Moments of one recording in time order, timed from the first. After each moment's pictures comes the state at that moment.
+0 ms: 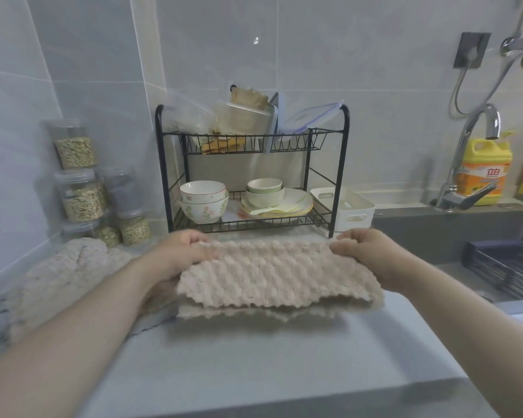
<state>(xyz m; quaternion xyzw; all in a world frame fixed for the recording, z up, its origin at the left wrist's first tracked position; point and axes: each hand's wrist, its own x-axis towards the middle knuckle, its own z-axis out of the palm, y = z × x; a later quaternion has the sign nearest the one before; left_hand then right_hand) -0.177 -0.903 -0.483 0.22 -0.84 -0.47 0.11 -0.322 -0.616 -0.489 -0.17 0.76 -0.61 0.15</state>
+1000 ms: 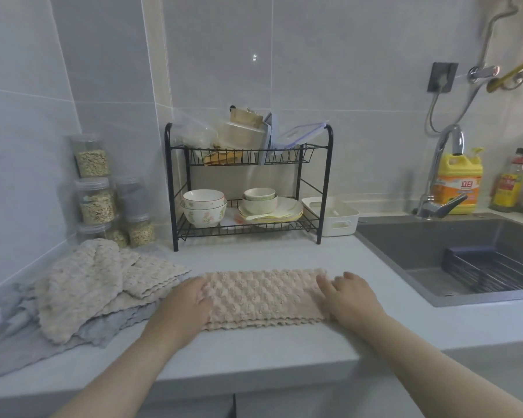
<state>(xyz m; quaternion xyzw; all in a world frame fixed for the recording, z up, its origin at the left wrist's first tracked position) -0.115 -0.864 -0.564 0.20 -0.92 -0.28 0.16 -0.262 -0.601 -0.544 -0.25 0.96 -0.15 -0.04</state>
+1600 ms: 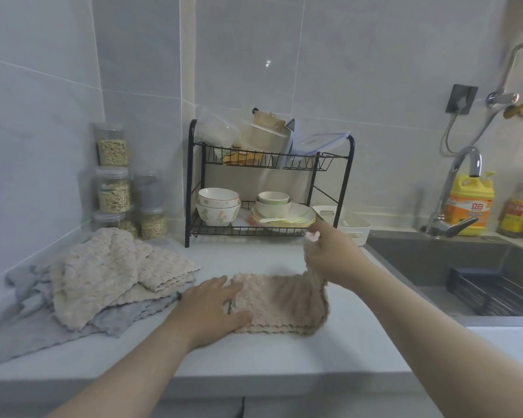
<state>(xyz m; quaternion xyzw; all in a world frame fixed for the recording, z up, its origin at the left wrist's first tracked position) -0.120 -0.868 -0.565 0.12 -0.98 -0.15 0.05 -0.261 -0.664 -0.469 -0.27 0.90 -0.33 -0.05</state>
